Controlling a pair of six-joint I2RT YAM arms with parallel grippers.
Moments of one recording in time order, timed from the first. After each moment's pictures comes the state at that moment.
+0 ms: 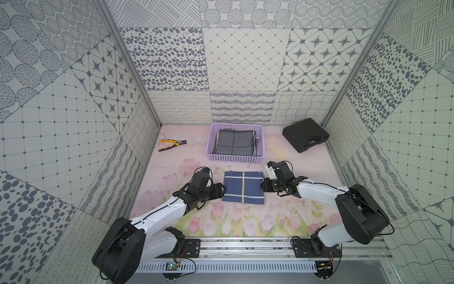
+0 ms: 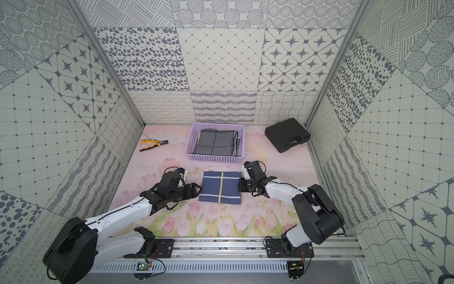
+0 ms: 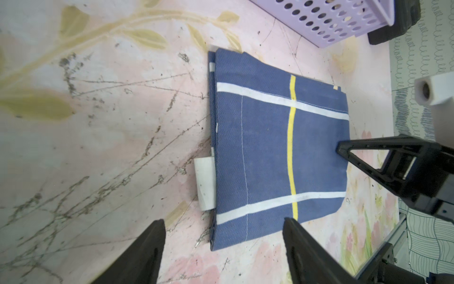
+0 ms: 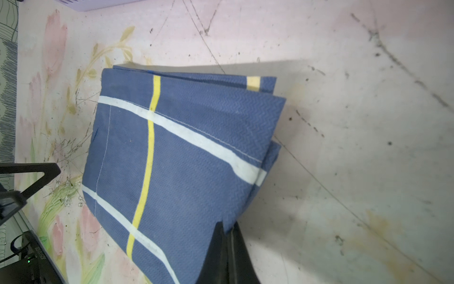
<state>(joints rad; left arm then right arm) -0.47 1.18 0.48 -0.13 0.19 -0.66 0.53 1.49 0.66 -0.11 -0.26 0.50</state>
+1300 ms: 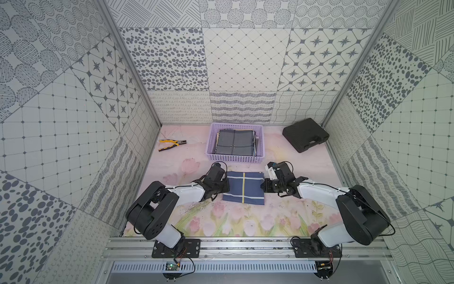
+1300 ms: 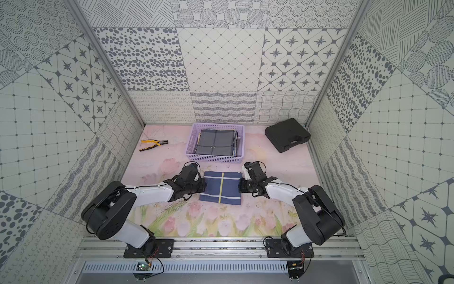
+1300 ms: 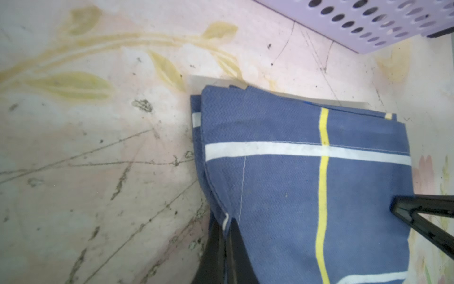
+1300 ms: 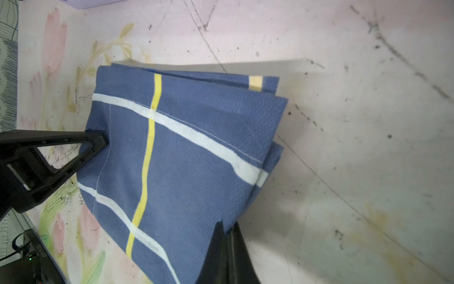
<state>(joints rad) -0.55 1.56 0.63 0.06 0.07 -0.65 0.53 1.47 0.65 -0.11 -0.26 0.51</state>
